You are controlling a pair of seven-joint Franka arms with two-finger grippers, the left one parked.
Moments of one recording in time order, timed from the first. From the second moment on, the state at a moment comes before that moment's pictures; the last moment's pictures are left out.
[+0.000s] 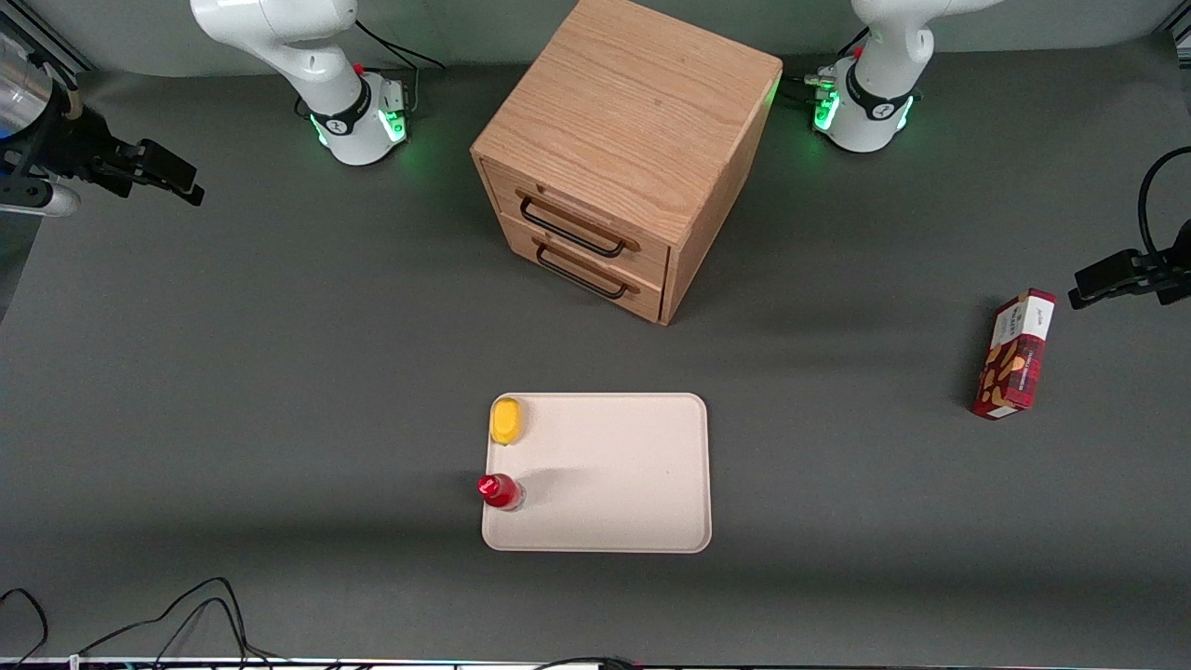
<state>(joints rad) 0.07 -0.25 -0.03 -1.80 0.01 1.47 0.22</state>
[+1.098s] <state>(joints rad) 0.07 -0.18 0.00 -1.68 0.14 1.33 -0.14</state>
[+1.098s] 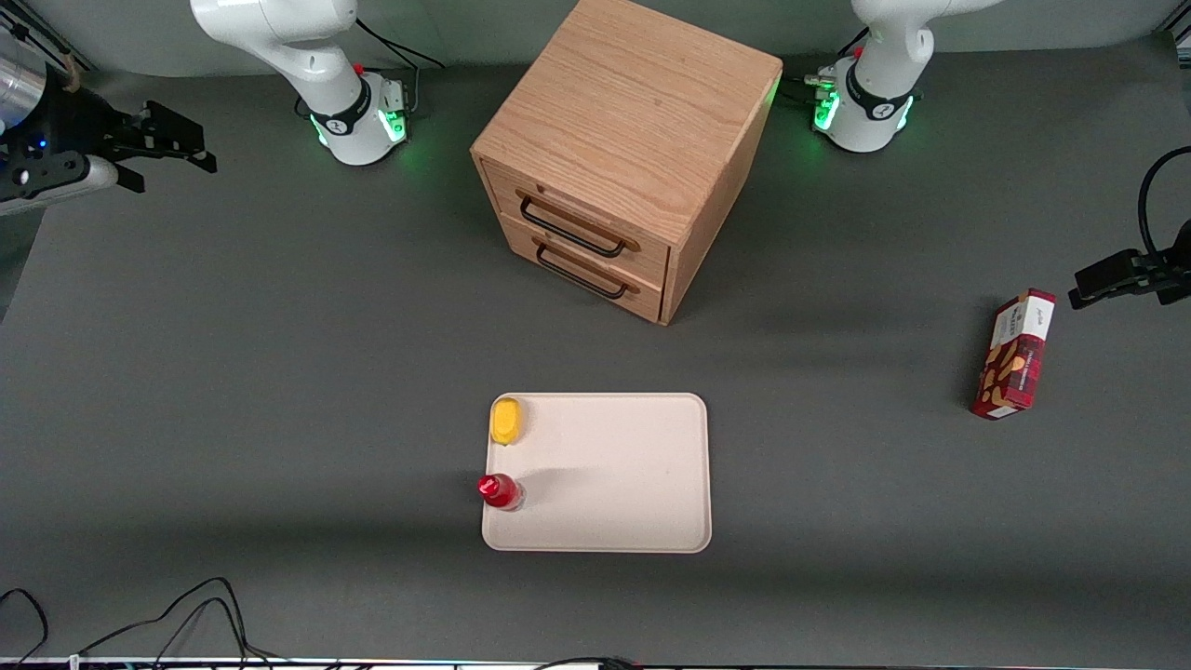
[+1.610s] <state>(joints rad) 0.07 0.00 0.24 -1.61 0.40 1.35 -0.42</state>
